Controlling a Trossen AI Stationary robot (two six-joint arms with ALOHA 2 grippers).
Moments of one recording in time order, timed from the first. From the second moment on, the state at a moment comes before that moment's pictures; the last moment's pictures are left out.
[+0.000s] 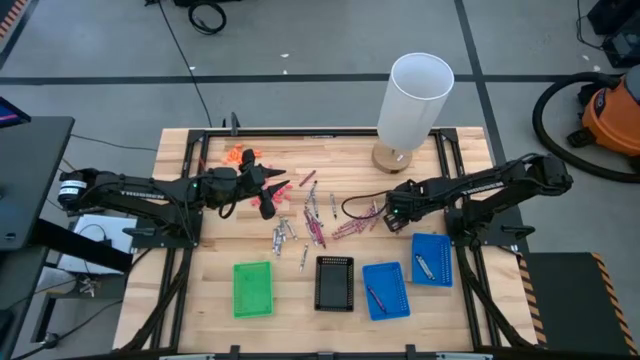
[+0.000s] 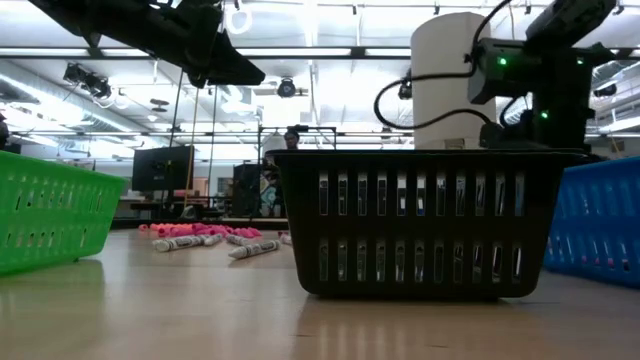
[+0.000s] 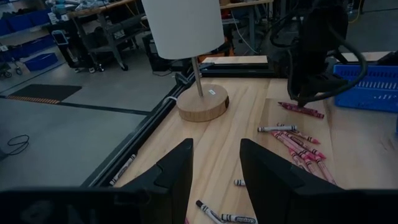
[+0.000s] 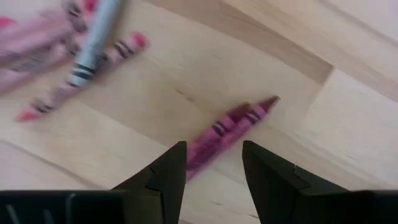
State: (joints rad) left arm 0.07 1.00 0.54 0.26 -0.37 0.10; right arm -0.05 1.28 0.61 -0.75 0.15 1.04
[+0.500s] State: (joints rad) left arm 0.07 1.00 0.54 0.25 -0.37 0.10; right arm -0.04 1.33 0.62 -0.78 0.16 1.05
